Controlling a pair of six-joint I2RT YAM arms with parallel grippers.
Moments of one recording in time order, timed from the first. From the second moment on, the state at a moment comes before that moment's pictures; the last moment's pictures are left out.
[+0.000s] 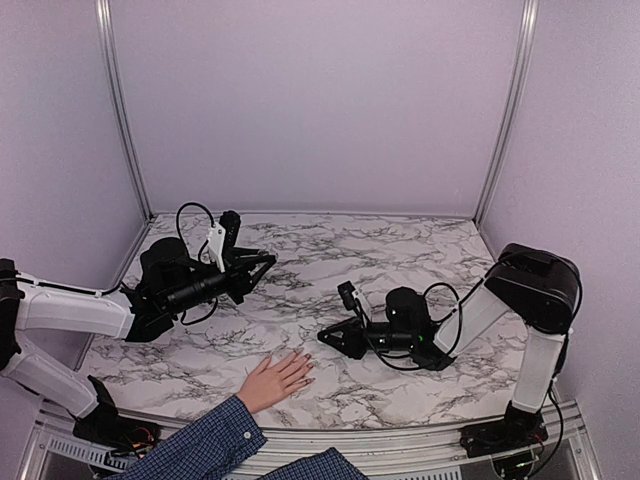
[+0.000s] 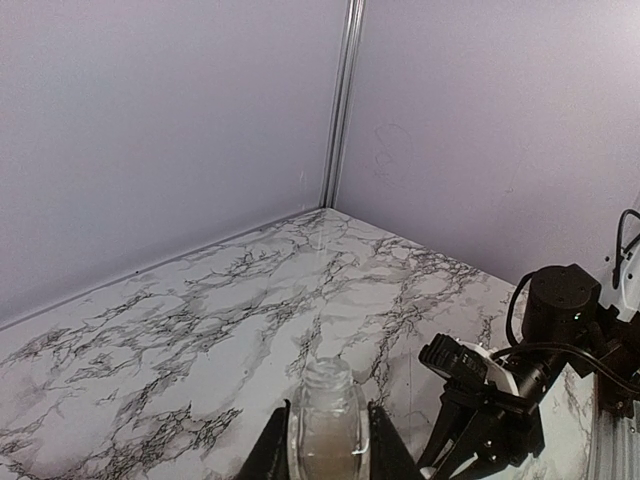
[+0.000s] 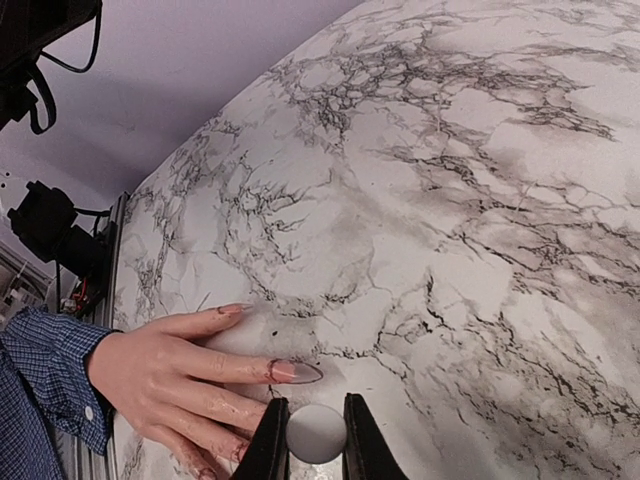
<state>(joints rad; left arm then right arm) -0.77 1.36 0.59 0.73 0.15 -0.14 0.84 1.90 0.58 0.99 -0.43 0.44</state>
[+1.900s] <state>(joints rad) -0.77 1.36 0.59 0.73 0.16 -0.15 0.91 1.91 0.62 0.97 -0.41 0.35</state>
